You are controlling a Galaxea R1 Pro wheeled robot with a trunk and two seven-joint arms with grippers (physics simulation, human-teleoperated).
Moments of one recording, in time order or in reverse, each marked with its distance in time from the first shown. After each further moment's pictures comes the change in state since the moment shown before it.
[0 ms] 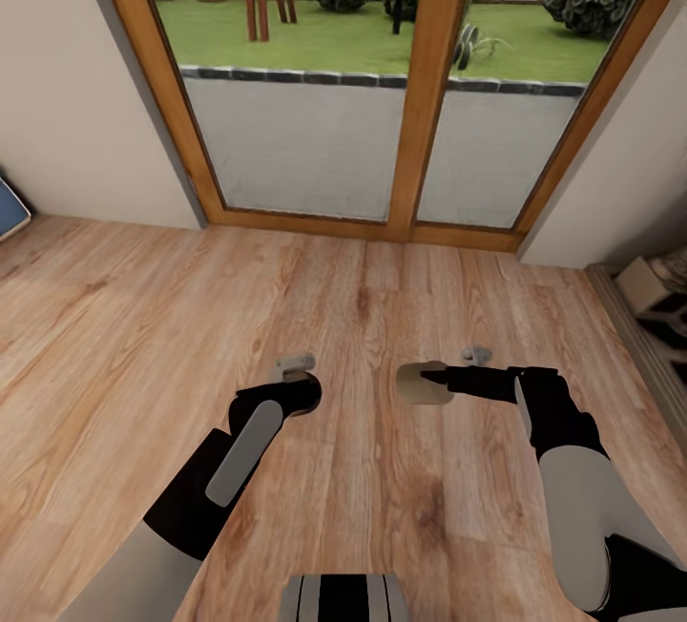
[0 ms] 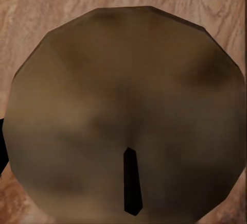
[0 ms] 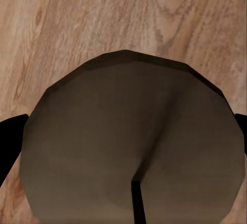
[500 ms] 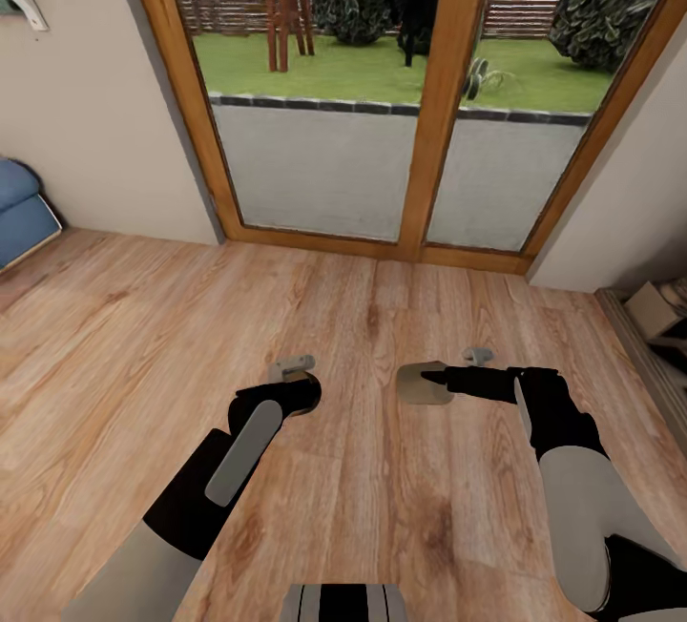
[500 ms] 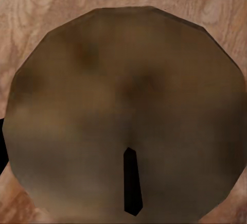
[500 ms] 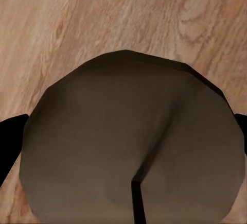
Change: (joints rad) left arm 0.000 0.001 0.002 -0.001 0.000 -0.002 0.000; right arm 0.001 0.000 0.000 0.001 0.000 -0.001 0.000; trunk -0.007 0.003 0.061
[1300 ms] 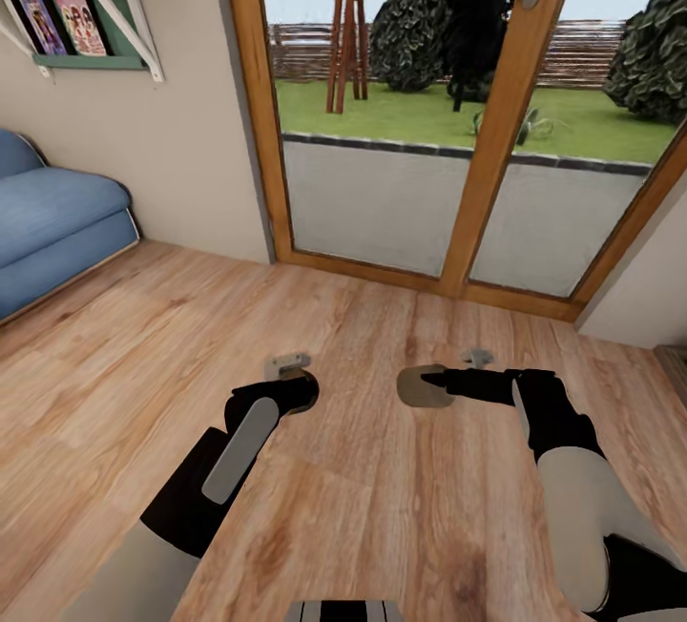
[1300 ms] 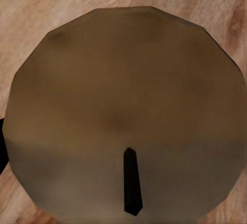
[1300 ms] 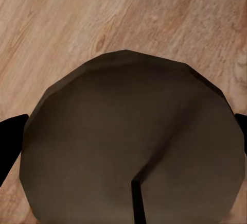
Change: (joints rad) left arm 0.000 0.001 0.021 -0.004 0.004 -0.002 0.000; right arm 0.000 0.003 0.000 0.018 0.000 -0.002 -0.038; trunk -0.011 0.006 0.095
